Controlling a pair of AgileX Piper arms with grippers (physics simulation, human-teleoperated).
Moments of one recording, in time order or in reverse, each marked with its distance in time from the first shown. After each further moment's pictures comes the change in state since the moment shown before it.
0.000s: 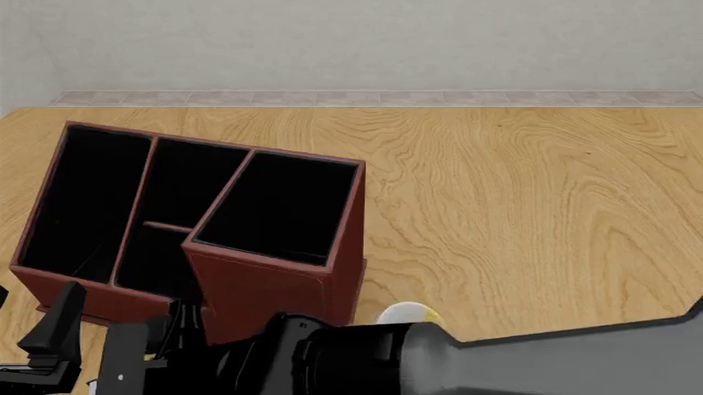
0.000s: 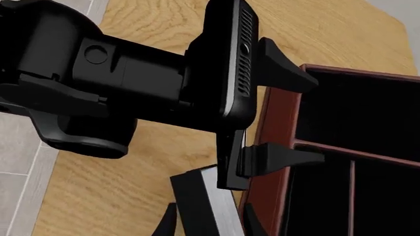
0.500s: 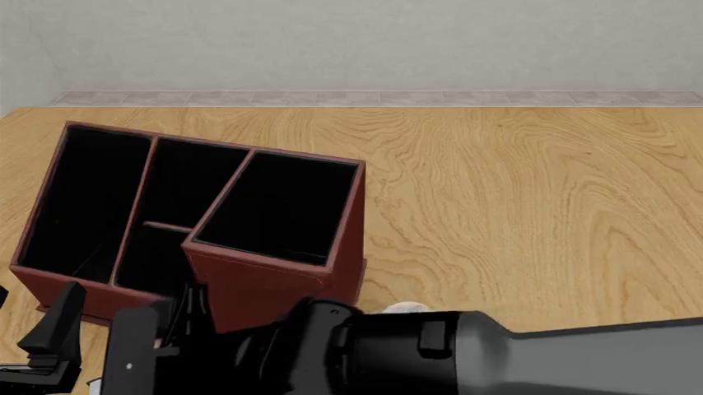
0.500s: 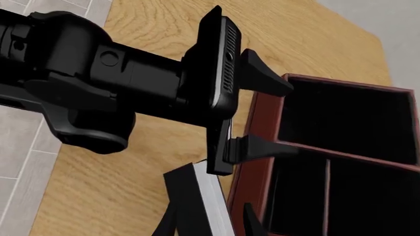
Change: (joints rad) left arm 0.000 0.000 0.000 0.000 0.000; right arm -0.005 -0.090 0.036 0.004 -0.035
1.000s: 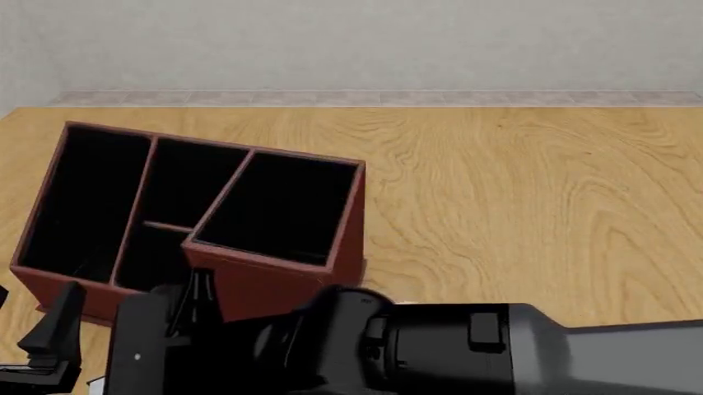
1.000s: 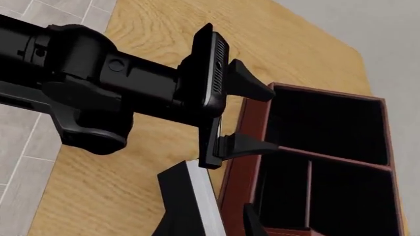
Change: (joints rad) left arm 0.000 0.000 0.000 0.000 0.000; right arm -0.001 -0.074 0.026 -0.004 -0.026
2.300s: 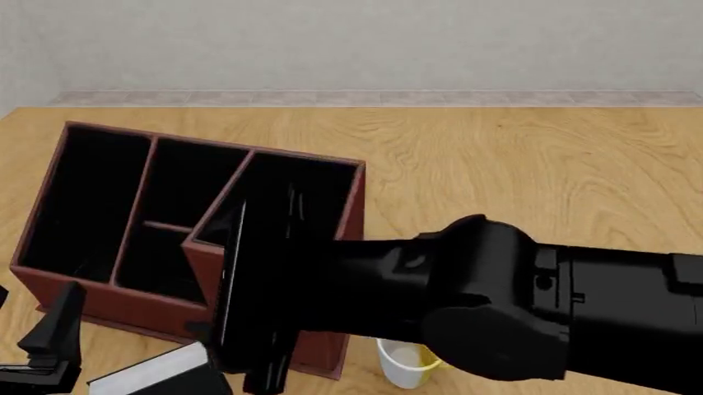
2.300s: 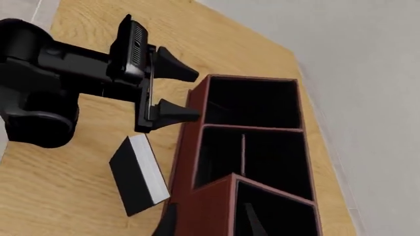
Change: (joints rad) left arm 0.000 0.000 0.000 0.000 0.000; right arm -0.138 -0.244 0.131 -0.036 -0.047
